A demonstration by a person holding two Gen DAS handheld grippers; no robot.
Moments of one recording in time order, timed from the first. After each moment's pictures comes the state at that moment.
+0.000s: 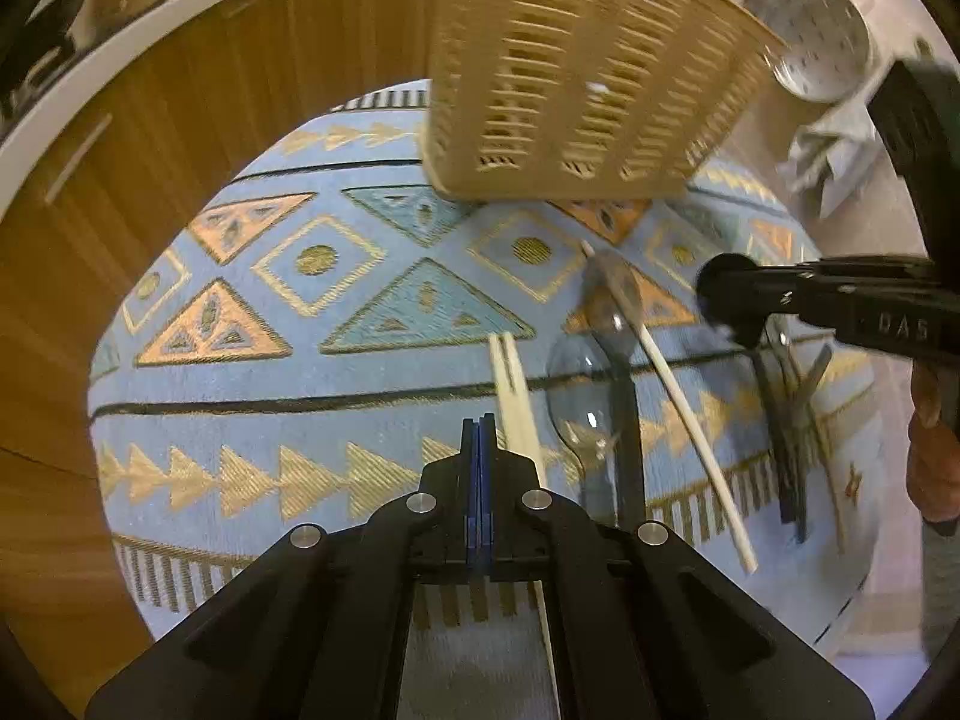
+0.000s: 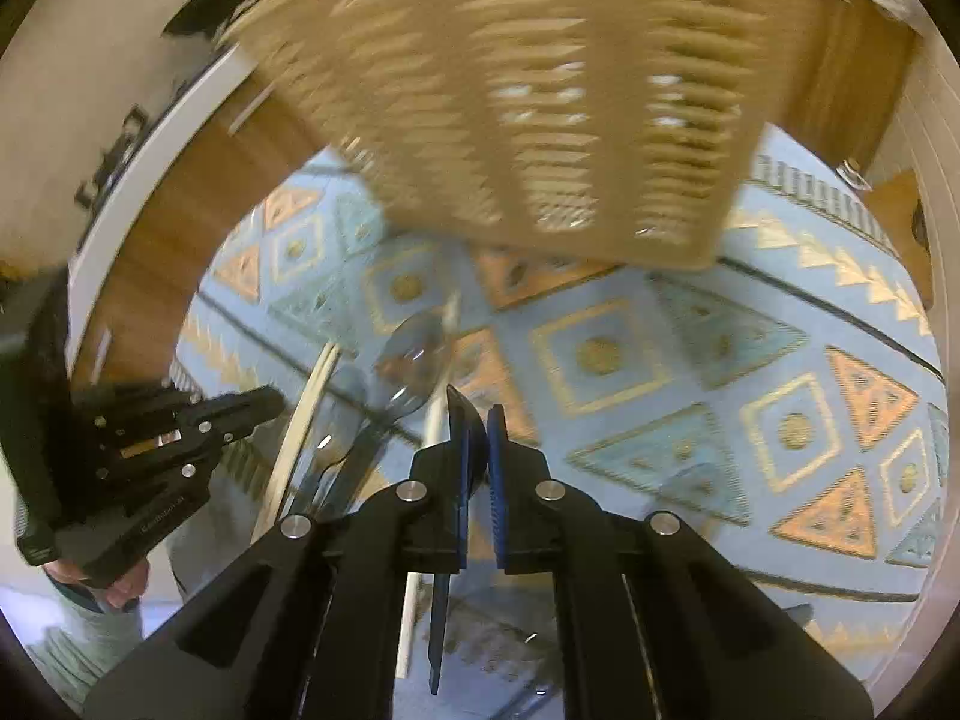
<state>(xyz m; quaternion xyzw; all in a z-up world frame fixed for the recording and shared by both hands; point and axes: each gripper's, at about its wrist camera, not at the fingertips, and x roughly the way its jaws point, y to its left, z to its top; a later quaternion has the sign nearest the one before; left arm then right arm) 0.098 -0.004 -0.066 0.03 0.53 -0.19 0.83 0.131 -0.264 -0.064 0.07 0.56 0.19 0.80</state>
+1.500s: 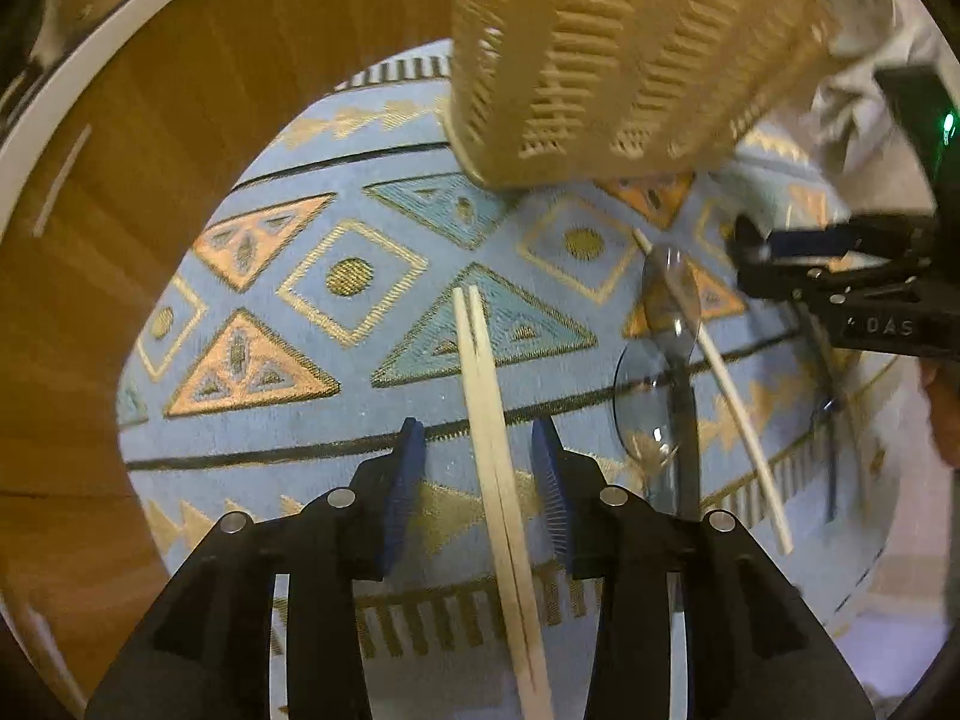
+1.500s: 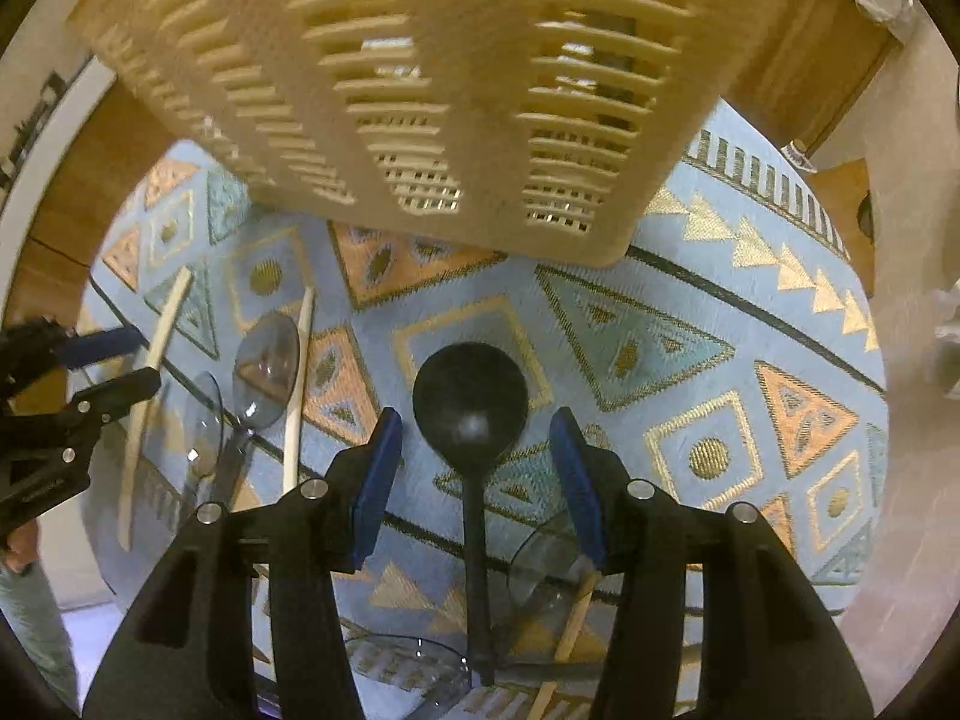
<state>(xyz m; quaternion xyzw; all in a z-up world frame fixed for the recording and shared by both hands) 0.125 -0.010 -0.062 0.12 0.59 -0.18 0.78 0.152 -0.258 -0.088 -0.04 0.63 0.11 0.77</state>
